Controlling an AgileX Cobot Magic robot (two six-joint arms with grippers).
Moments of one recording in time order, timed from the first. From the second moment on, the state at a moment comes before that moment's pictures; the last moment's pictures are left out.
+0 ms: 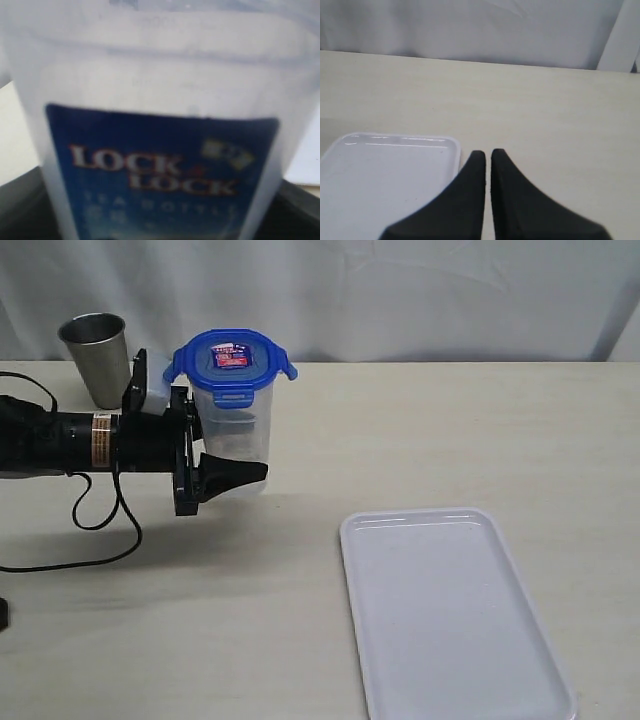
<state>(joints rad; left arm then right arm) -0.10 2.17 -1.08 1.41 -1.19 -0.51 0.05 0.00 0.00 -0.01 0.33 -0.06</state>
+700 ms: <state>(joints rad) -0.10 2.17 -1.08 1.44 -1.19 -0.49 0.05 0.06 -0.11 -0.28 -0.41 0.52</state>
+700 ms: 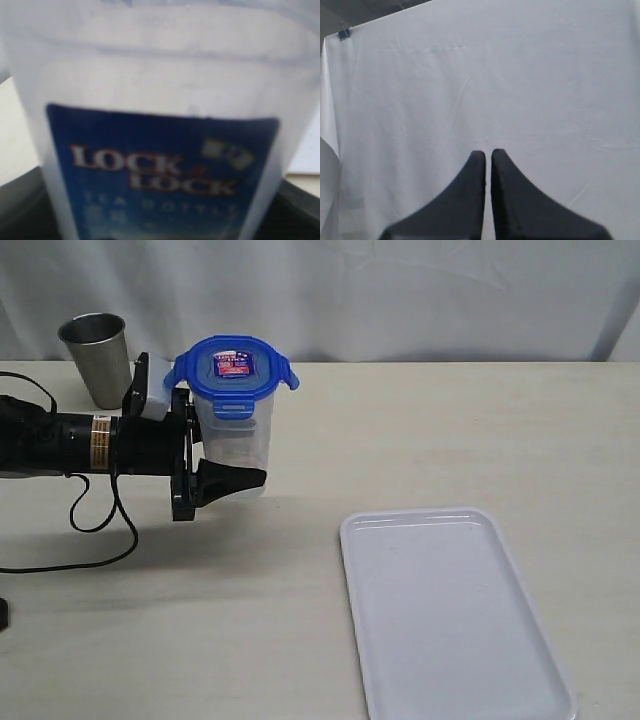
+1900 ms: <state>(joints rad) -0.10 2.17 -1.08 1.44 -1.19 -0.42 0.10 1.60 -1.28 1.08 0.94 -0.79</state>
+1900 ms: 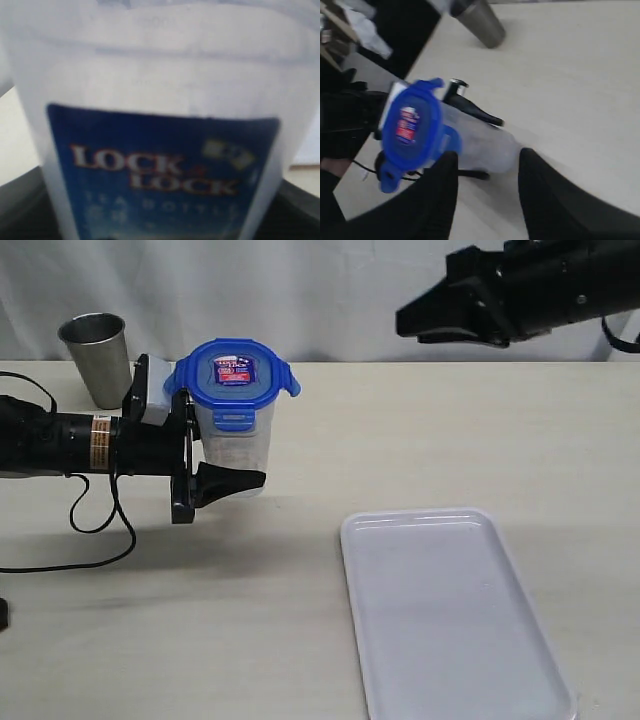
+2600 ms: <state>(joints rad) -0.10 2.17 -1.08 1.45 -1.18 -0.42 0.44 1.85 -1.56 0.77 0.85 -0.40</state>
